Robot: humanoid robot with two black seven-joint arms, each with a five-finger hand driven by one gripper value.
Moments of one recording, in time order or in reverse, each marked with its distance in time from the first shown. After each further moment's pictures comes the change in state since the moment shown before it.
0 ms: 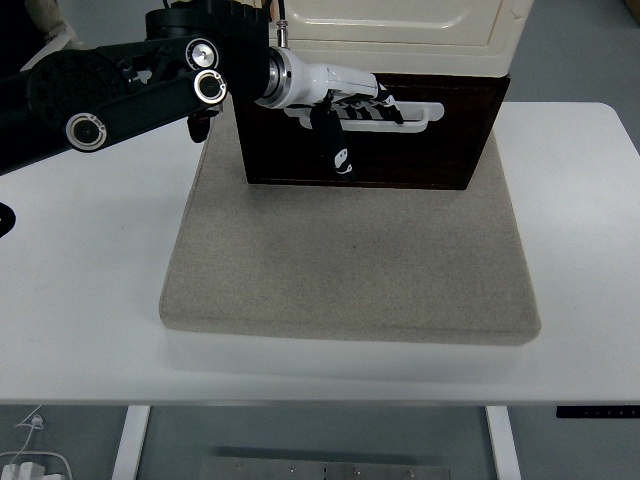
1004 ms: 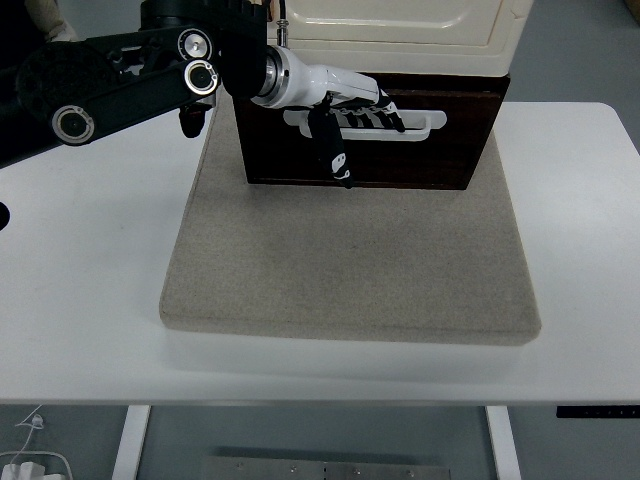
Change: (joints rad) left arm -0.007 0.017 -0.015 -0.020 -0.021 -0.058 0.000; right arm 0.000 0.000 0.000 0.000 0.000 0.000 0.000
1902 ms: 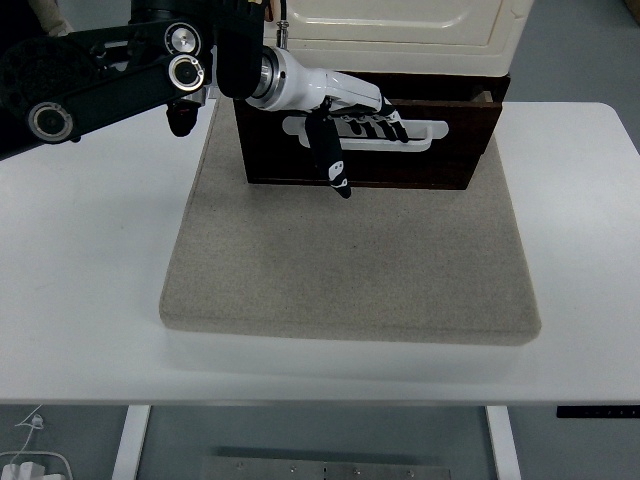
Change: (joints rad) left arm -0.006 0.039 -0.015 -0.063 -0.021 -0.049 0.000; right arm 0.000 0.000 0.000 0.000 0.000 0.000 0.000
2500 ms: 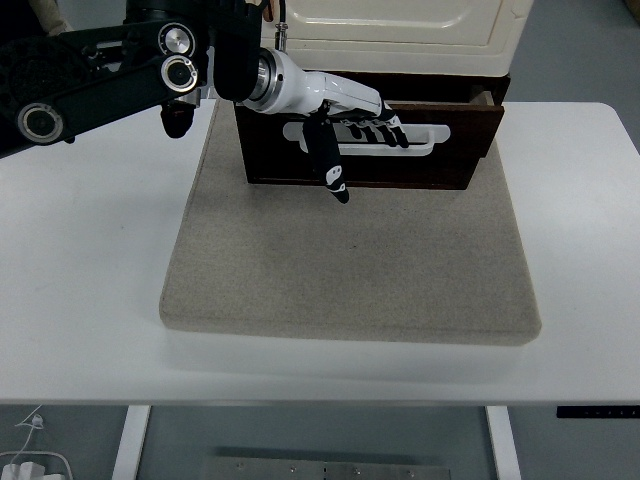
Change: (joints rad) left arm 0.000 0.016 0.000 -0.032 -0.009 -0.007 0.001; right arm 0.000 0.000 0.000 0.000 0.000 0.000 0.000
